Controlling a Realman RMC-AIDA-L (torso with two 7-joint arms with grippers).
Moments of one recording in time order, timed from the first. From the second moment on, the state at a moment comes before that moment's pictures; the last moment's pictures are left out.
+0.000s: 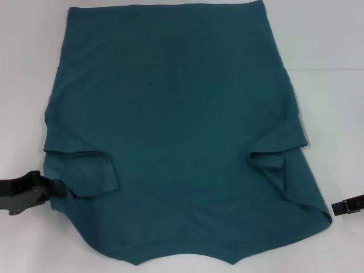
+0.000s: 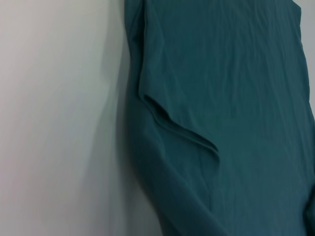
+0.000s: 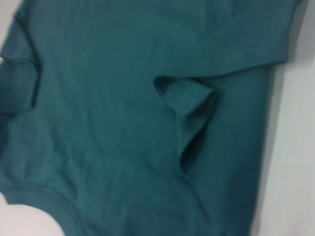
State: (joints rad) left arm -0.48 -2.06 0.42 0.83 2.45 1.54 -2.54; right arm 0.60 1.88 -0.65 -0.67 -2.52 -1.61 2.23
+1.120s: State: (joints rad) left arm -0.48 -2.06 0.42 0.83 2.45 1.53 -2.54; right arm 0.63 1.94 -0.69 -0.66 -2.54 -1.51 2.24
